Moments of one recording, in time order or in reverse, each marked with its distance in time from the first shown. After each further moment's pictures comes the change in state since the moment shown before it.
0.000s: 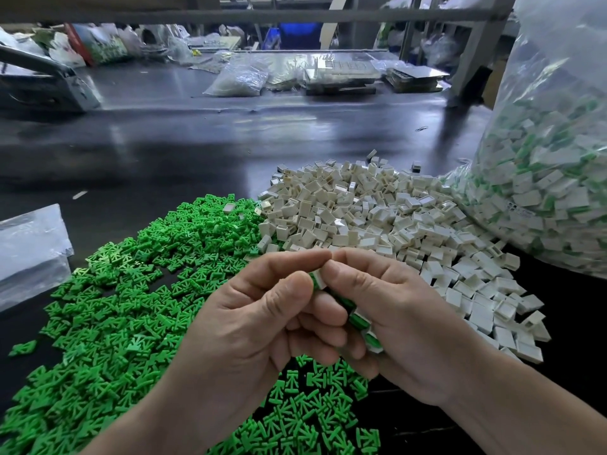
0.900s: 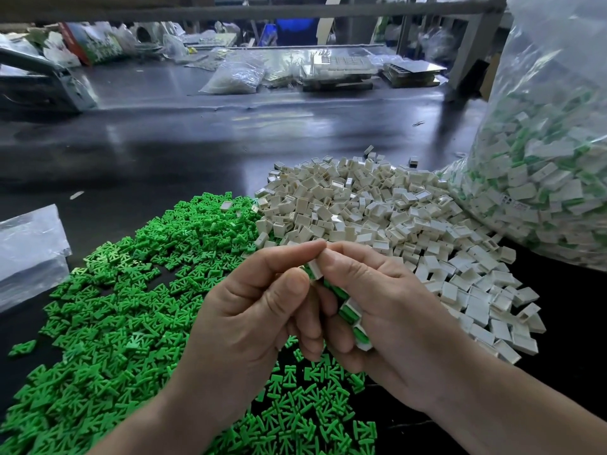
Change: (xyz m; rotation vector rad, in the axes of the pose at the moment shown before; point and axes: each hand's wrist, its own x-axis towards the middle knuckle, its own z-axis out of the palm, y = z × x) left_hand 0.002 -0.013 -0.005 0.214 0.003 0.202; right_hand -0.002 0.000 0.011 0.059 0.043 -0.070
